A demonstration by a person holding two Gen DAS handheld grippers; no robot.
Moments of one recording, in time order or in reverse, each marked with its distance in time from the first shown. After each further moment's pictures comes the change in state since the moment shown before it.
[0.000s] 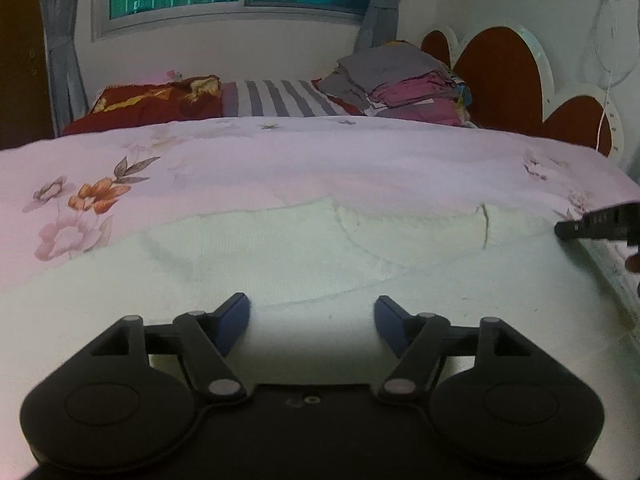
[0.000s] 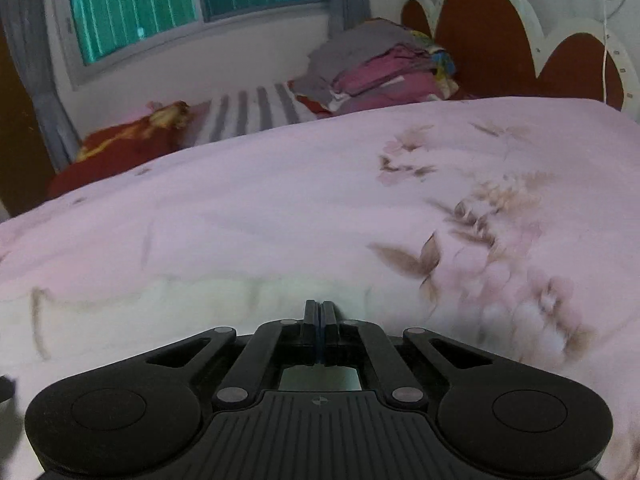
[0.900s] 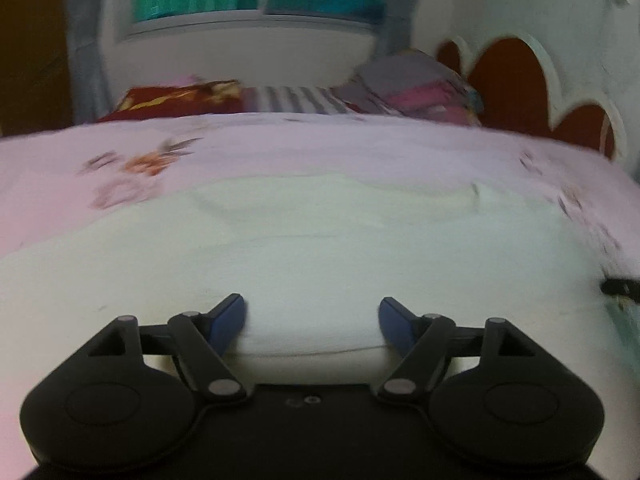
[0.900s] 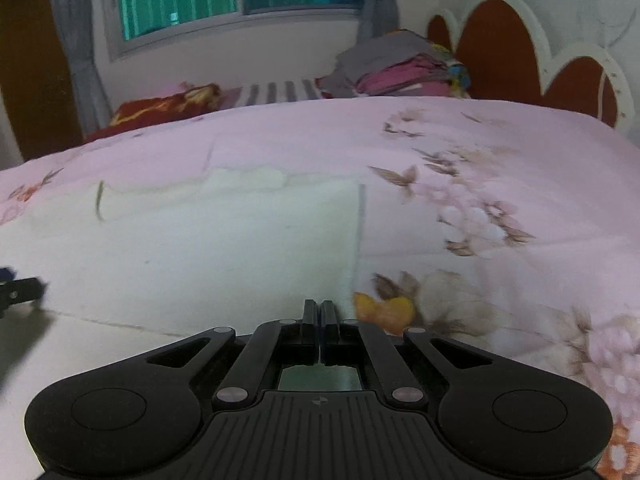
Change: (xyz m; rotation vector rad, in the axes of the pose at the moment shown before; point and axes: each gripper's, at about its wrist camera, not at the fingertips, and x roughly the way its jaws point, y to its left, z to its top) left arm -0.044 0.010 -0.036 -0.069 -0.028 0.052; right arm -0.097 0.004 -0.093 -0.117 -0.017 0.008
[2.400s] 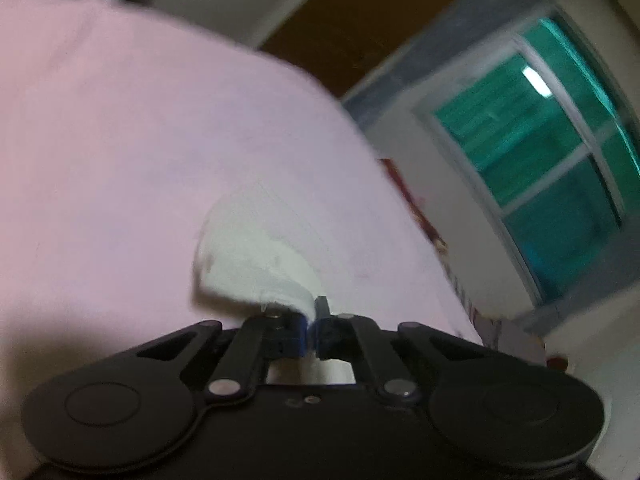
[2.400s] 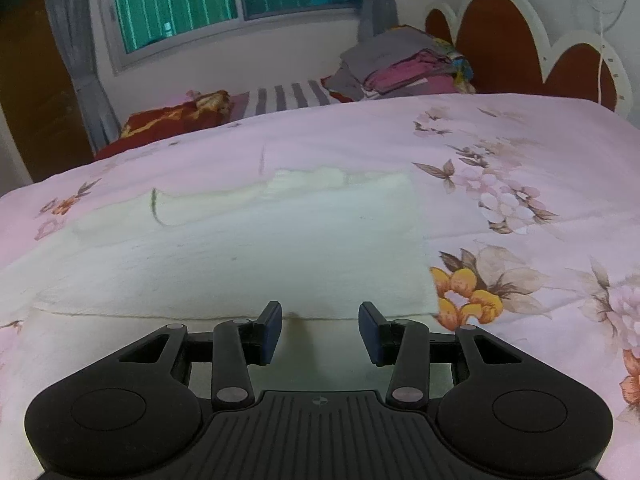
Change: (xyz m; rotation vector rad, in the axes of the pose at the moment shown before) left arm -0.117 0.336 -0.069 -0.942 -0.308 0.150; right arm -0.033 0.056 -0.006 0.080 0.000 0.043
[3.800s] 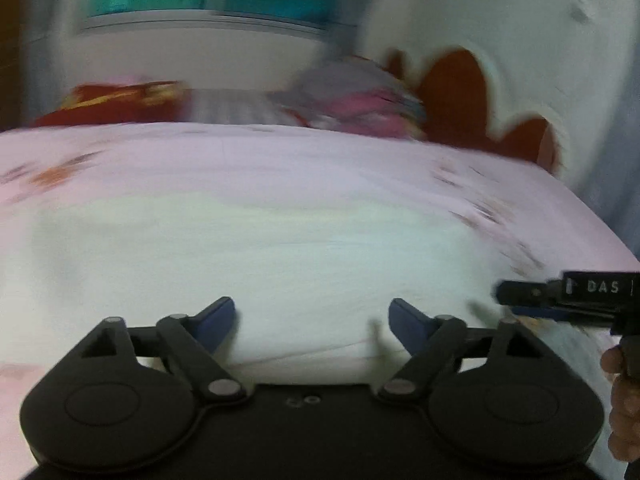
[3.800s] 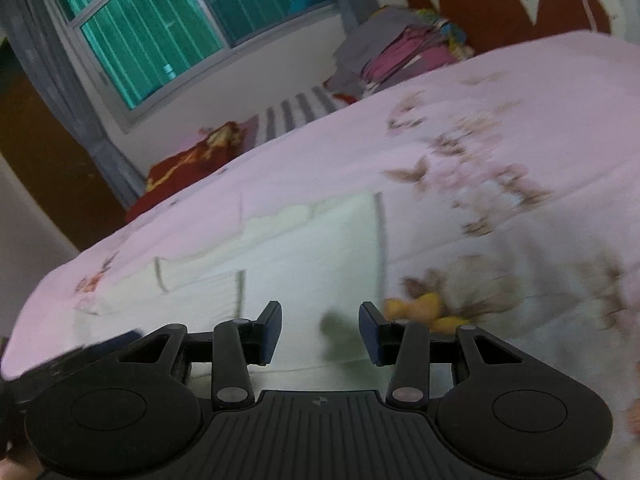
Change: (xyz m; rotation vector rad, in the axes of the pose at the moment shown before) left arm -0.004 -0.279 -0.290 0.886 0.361 -0.283; right arm -0.003 -0.075 0.030 0.233 0.017 0.213
